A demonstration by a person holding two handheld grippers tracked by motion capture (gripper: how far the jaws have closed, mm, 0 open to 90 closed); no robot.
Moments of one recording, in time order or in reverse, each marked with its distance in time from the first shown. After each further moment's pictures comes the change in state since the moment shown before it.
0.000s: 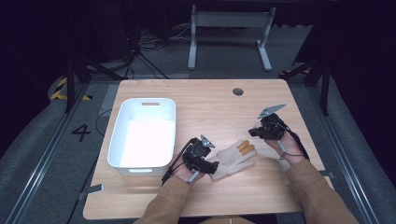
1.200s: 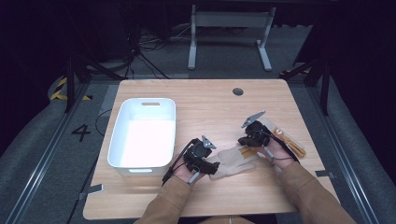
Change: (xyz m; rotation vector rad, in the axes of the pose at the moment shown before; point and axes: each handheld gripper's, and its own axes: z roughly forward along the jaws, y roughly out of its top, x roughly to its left) left arm -0.004 0.001 0.004 0.011 -0.016 0.036; right arm 0.028 0.005 0.039 0.122 0.016 -0.055
